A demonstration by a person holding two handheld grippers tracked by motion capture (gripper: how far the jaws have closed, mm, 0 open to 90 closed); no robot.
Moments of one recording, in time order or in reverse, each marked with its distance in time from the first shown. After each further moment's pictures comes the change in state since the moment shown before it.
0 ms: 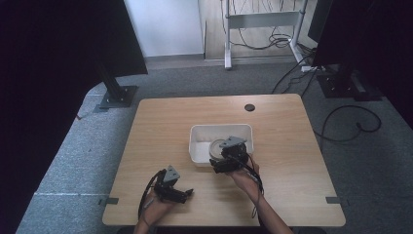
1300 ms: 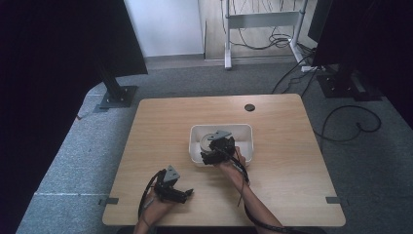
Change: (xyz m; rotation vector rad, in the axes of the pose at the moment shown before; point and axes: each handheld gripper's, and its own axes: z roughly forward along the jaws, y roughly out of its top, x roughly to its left) left arm 0.000 0.000 0.000 0.000 0.000 -0.001; right arm -0.001 0.016 0.059 0.023 -0.030 -0.001
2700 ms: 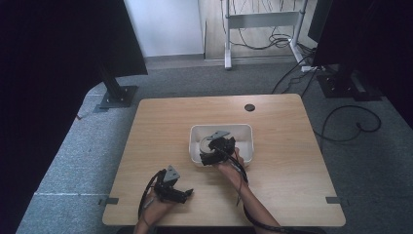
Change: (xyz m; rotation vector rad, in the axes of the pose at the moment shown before) left arm 0.000 0.000 0.000 0.000 0.000 0.000; right arm -0.002 -0.003 0.011 0.038 0.010 0.028
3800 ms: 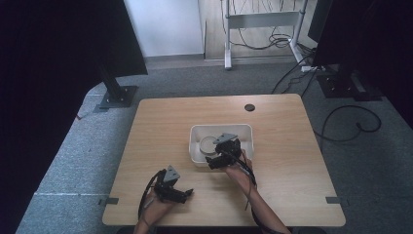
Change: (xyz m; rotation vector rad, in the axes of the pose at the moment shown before) left arm 0.000 0.000 0.000 0.000 0.000 0.001; right arm -0.007 -0.012 -0.028 -0.026 0.031 -0.056
